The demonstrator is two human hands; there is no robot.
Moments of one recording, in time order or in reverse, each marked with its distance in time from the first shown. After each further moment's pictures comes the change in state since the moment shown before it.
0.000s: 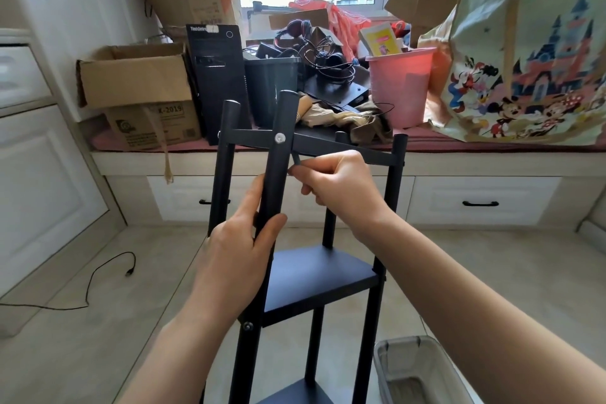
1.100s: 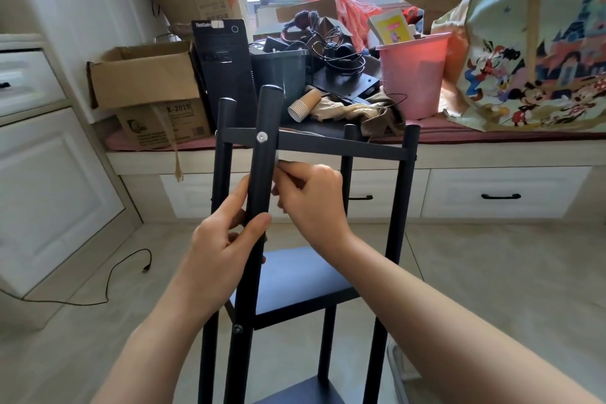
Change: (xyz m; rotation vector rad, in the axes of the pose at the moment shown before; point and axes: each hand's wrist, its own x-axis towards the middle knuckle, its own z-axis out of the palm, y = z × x) left_hand 0.001 0.002 -0.024 -0.284 -0.096 -0.036; right_hand 0.006 0.031 0.056 -0.032 0.158 -0.369
